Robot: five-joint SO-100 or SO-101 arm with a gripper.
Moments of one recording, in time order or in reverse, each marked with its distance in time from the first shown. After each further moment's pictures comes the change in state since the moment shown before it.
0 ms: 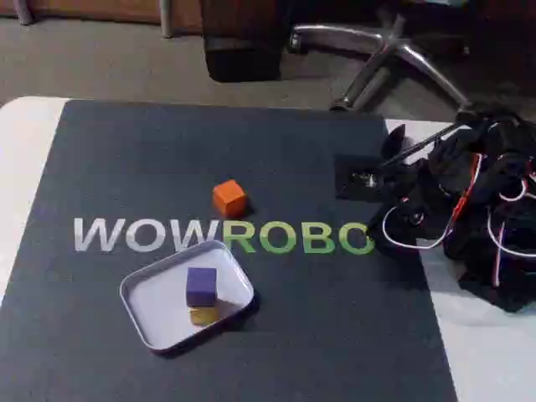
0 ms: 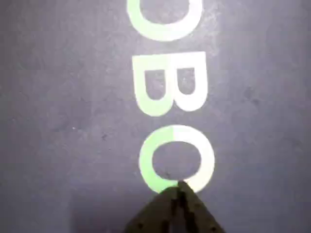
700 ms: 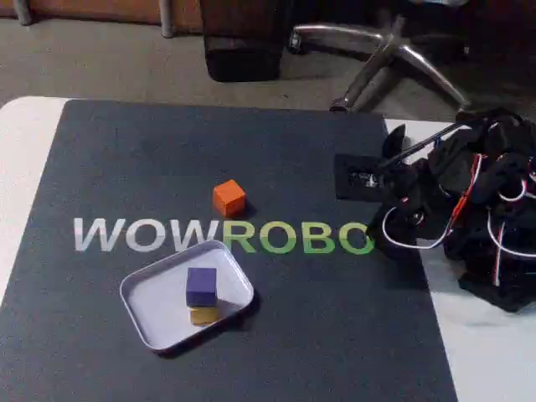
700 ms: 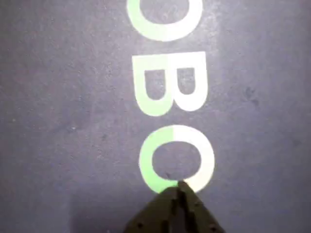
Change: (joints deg) arm 0.0 0.0 0.0 0.0 0.0
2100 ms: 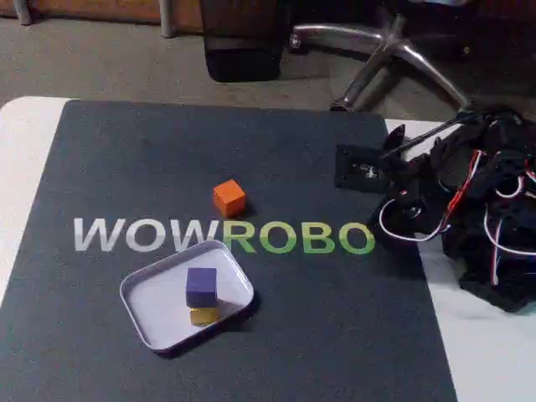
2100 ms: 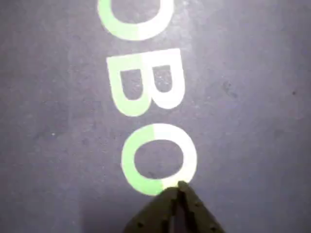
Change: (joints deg) arm 4.2 0.0 0.0 0.0 -0.3
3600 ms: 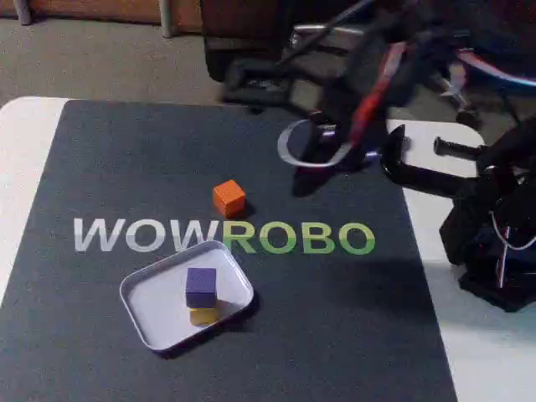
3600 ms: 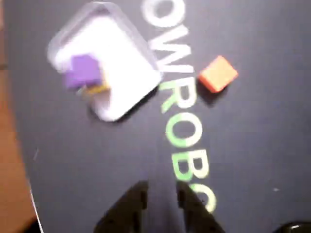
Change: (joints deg) arm -10.6 -83.7 -81.8 4.1 16.8
